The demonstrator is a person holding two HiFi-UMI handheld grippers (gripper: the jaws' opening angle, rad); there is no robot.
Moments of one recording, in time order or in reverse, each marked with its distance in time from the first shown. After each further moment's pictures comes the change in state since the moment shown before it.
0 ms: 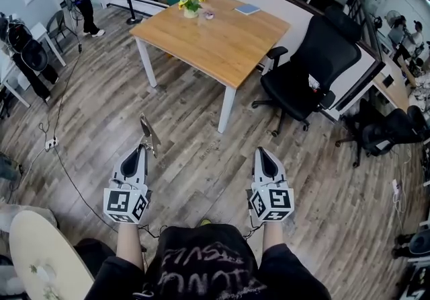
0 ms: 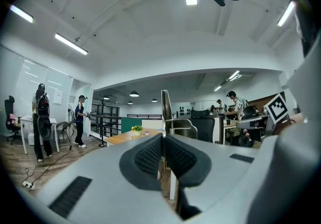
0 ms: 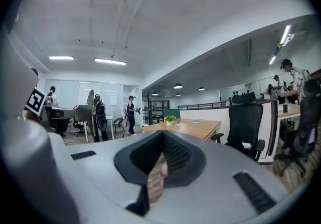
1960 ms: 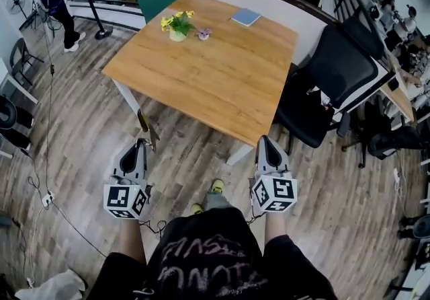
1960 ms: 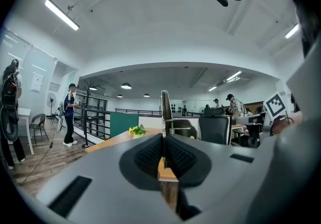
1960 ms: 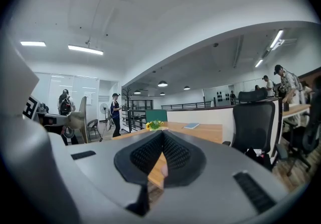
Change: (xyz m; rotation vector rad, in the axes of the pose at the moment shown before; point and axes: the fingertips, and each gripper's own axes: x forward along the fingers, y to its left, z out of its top) left arm 0.408 0.253 -0.006 -0.046 0.045 -0.153; right arm 0.427 -0.019 0.033 0.032 0.000 -0.218
